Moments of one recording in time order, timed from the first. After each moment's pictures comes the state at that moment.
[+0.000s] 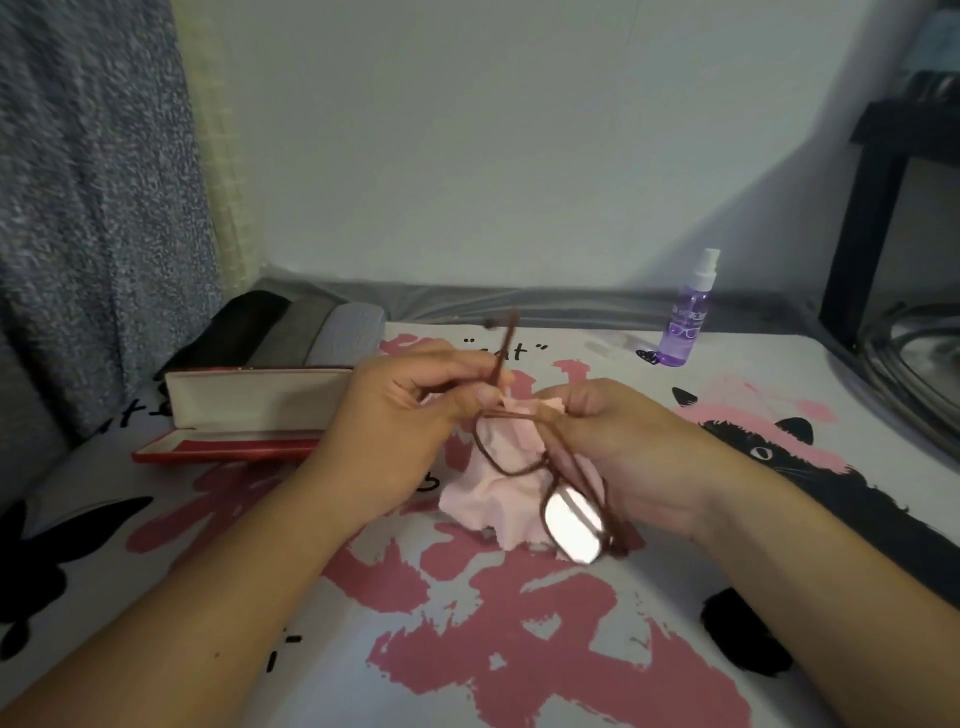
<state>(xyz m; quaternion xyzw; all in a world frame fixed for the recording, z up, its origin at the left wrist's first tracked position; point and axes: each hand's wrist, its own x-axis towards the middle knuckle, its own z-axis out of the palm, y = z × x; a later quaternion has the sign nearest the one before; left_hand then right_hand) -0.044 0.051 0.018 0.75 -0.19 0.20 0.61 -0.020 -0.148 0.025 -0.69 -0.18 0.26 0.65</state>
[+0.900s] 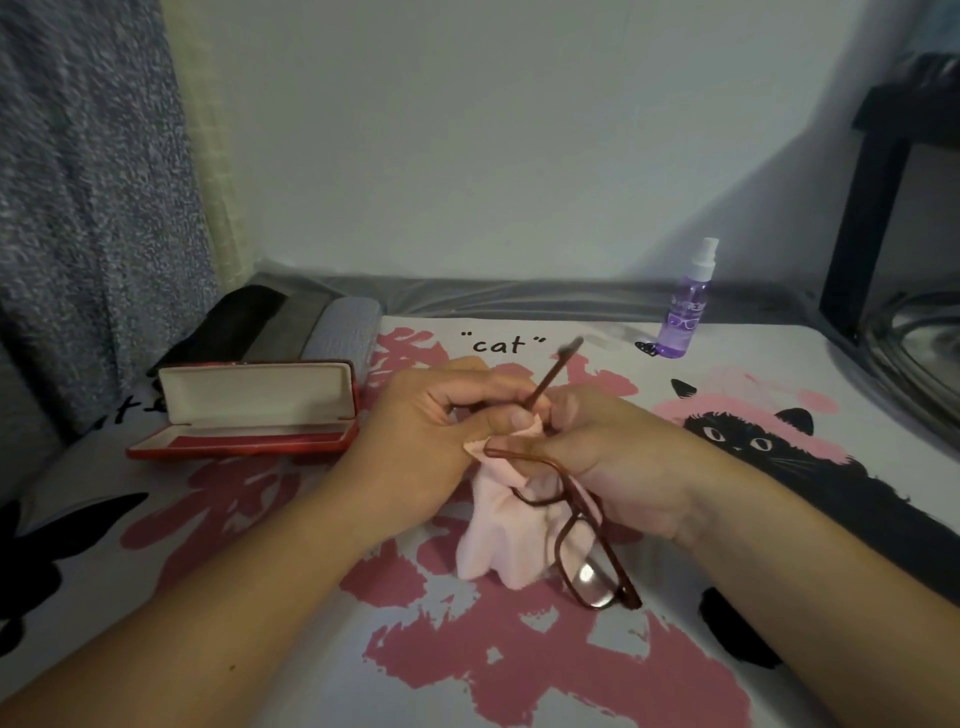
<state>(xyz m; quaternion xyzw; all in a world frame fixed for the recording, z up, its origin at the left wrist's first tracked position) -0.045 0.033 0.009 0.72 -0.20 0.14 0.65 -0.027 -0.137 0.024 -0.67 -0.18 0.31 0.65</state>
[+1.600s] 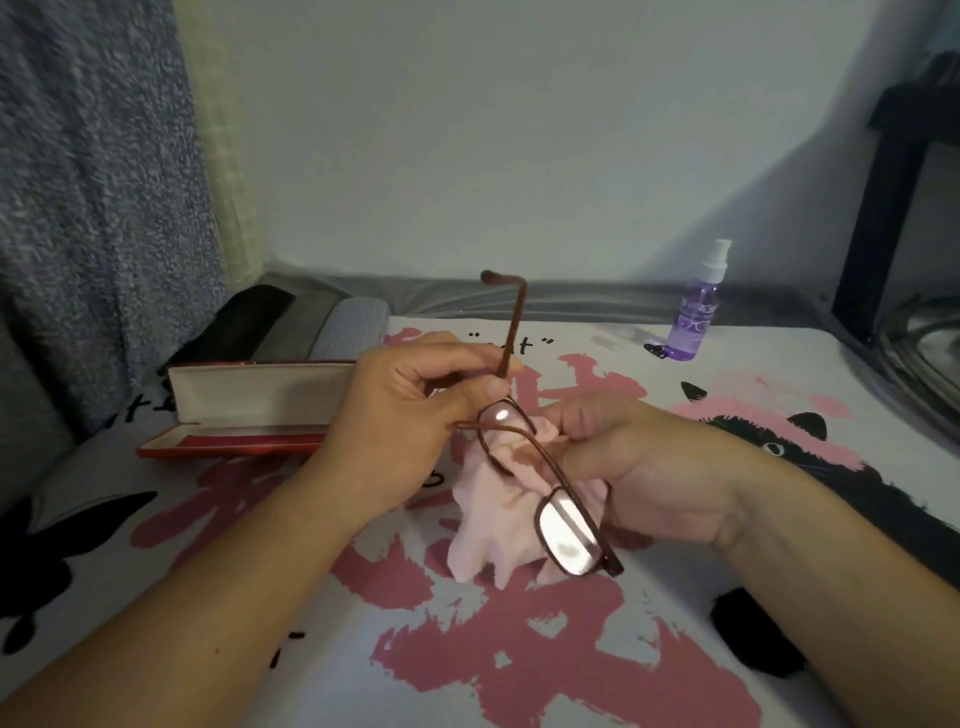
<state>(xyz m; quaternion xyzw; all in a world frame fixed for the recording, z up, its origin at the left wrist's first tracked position) -0.043 0.046 0.019 0.72 -0.18 0.18 0.64 -0.028 -0.151 0.033 -0.61 -0.19 0.41 0.65</state>
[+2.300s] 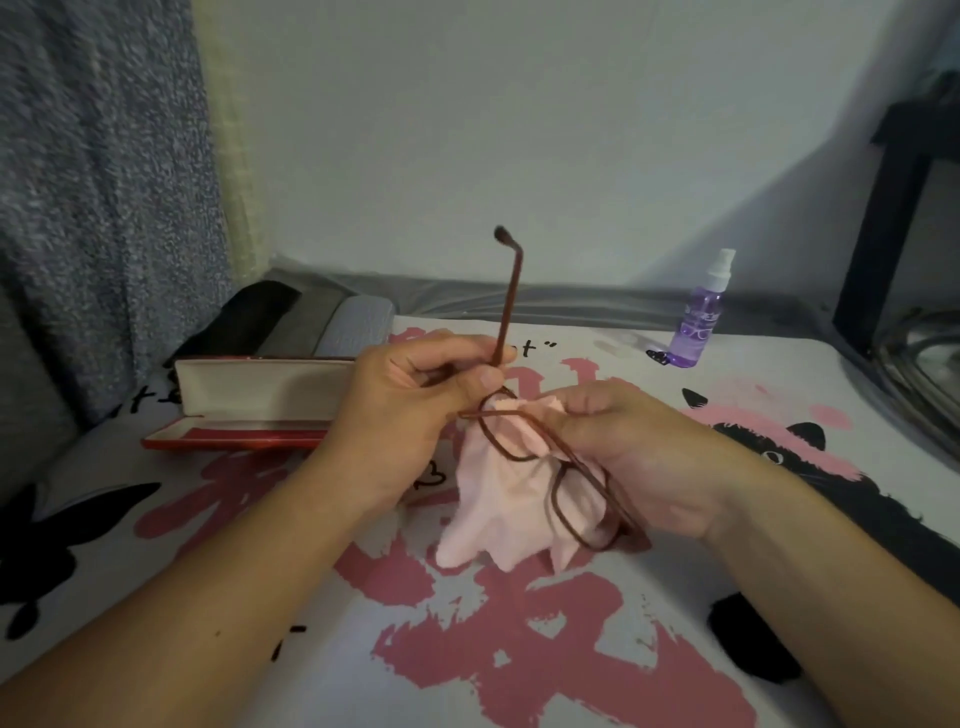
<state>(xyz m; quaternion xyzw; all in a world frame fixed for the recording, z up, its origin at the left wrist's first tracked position) -0.045 0.043 0.022 0.66 -0.12 0.15 0.72 -0.025 -0.144 0.032 -0.64 -0.15 0.31 0.69</state>
